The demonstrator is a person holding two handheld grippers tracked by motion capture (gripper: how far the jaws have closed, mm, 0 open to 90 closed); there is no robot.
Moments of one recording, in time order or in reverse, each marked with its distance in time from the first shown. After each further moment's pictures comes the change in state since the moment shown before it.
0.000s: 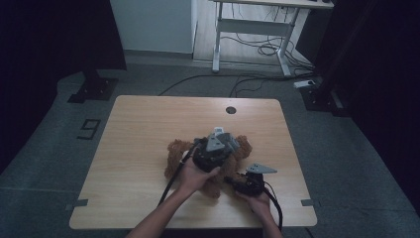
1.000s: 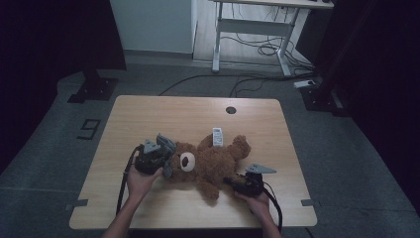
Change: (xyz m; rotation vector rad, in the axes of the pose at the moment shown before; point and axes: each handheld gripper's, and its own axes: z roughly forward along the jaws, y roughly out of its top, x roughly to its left) left arm 0.119 -0.122 -0.083 0.031 0.241 -0.299; right arm 0.001 -0.002 0.003 0.005 0.012 0.035
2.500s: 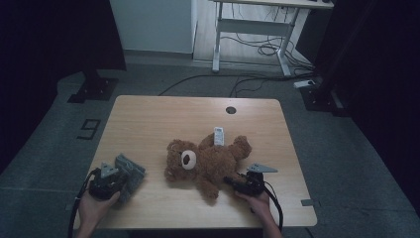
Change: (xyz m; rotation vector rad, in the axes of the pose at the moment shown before) left arm 0.068 -0.087 -0.076 0.148 0.190 0.015; right arm -0.004 0.000 -0.001 -0.007 0.017 0.019
